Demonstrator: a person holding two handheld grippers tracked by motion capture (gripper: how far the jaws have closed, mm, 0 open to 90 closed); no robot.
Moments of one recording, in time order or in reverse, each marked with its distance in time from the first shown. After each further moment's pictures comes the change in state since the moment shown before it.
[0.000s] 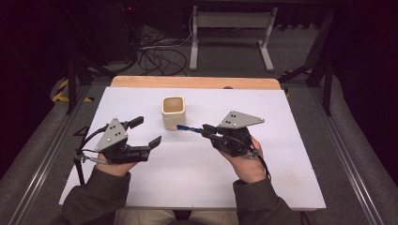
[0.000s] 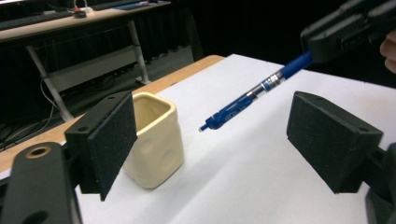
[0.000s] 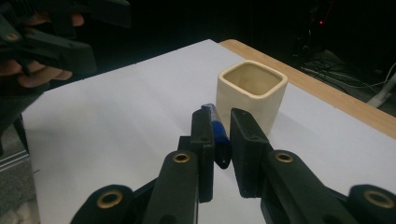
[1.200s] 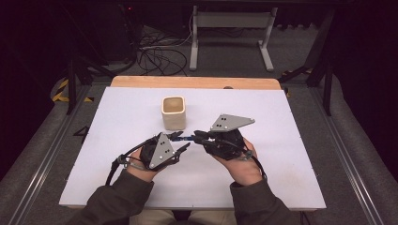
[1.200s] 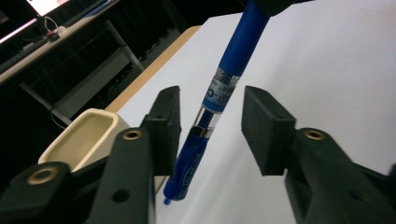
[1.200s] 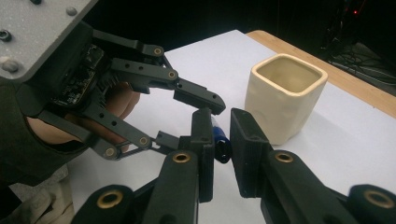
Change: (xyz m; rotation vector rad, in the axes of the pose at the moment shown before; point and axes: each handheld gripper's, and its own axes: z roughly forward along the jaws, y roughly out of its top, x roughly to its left) left arm -0.053 -0.012 0.065 0.111 -0.001 0.355; right arm 0.014 0.003 0.010 0.046 0.090 -0.021
